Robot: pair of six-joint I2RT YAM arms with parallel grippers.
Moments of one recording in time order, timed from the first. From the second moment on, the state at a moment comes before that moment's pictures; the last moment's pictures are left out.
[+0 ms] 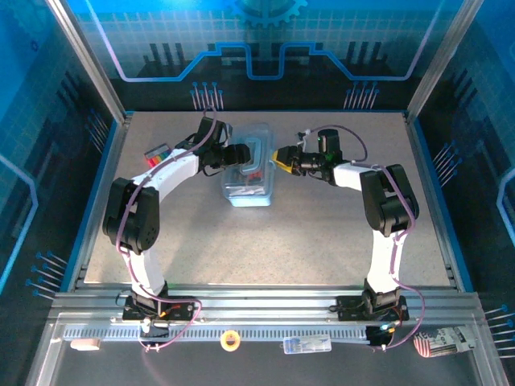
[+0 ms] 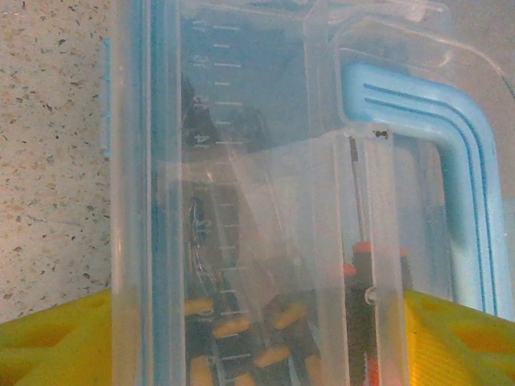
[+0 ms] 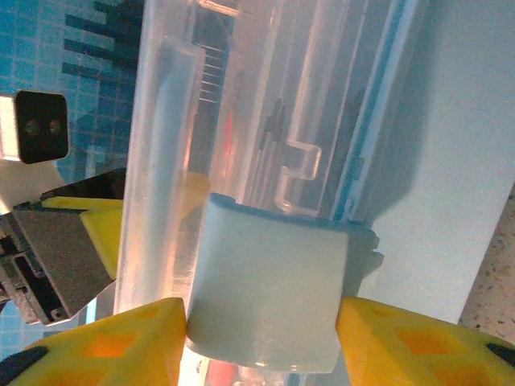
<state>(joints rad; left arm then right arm) -0.29 1.86 1.38 -0.40 0.22 -0.48 0.25 2.03 1.20 0.31 -0.92 0.83</state>
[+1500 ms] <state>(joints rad) -0.29 1.87 1.38 -0.40 0.21 -0.48 0.27 2.04 1.21 0.32 -0.92 0.85</state>
